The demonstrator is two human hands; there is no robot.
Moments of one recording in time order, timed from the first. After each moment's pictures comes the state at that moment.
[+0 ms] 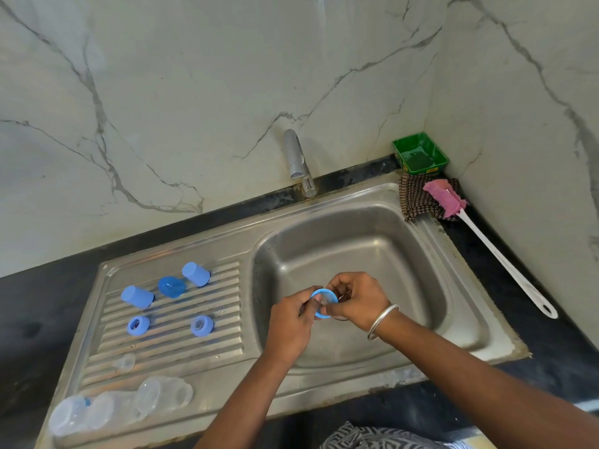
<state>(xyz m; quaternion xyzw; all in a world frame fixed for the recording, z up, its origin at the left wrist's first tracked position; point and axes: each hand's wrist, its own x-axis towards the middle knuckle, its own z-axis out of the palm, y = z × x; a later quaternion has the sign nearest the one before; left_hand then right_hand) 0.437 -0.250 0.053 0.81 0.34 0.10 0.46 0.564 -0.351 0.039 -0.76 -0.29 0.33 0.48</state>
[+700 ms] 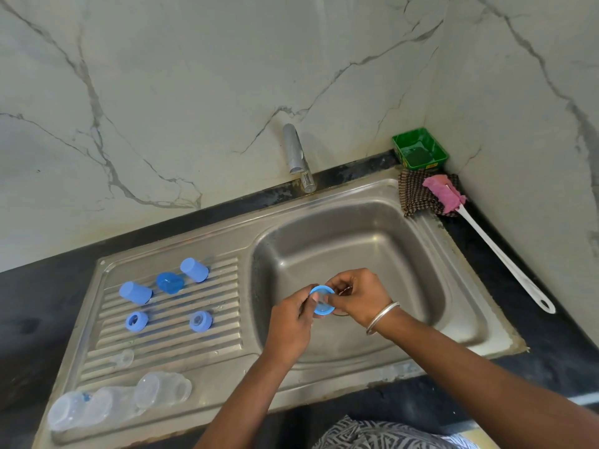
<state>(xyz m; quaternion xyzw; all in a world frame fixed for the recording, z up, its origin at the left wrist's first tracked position) 0.428 -0.253 0.047 0.82 0.33 0.09 0.46 0.563 -0.352 0.031 -0.73 -0.27 0.33 0.54</state>
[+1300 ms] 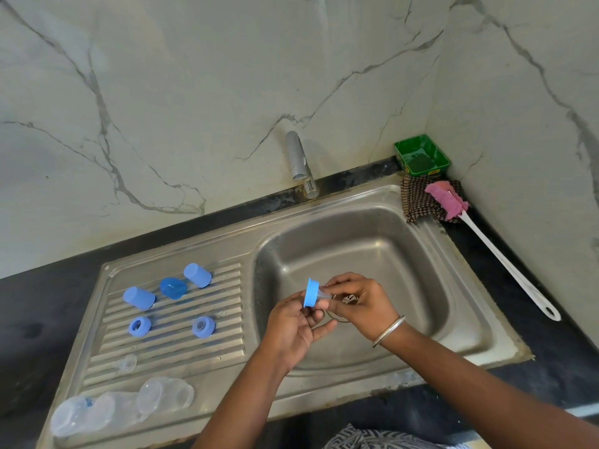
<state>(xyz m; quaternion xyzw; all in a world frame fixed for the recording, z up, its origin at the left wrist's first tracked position) 0.441 -0.256 0.083 0.39 0.42 0.08 0.82 0.555 -0.356 0.026 -0.64 -0.31 0.27 0.64</state>
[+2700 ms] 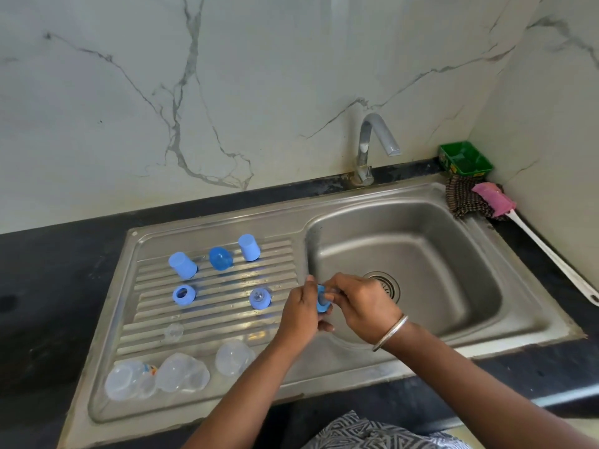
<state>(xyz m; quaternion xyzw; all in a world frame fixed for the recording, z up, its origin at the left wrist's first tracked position) 0.325 -0.169 0.068 0.61 0.40 0.10 0.68 0.425 -0.266 0.061 -0.75 -0.53 0.06 0.39</state>
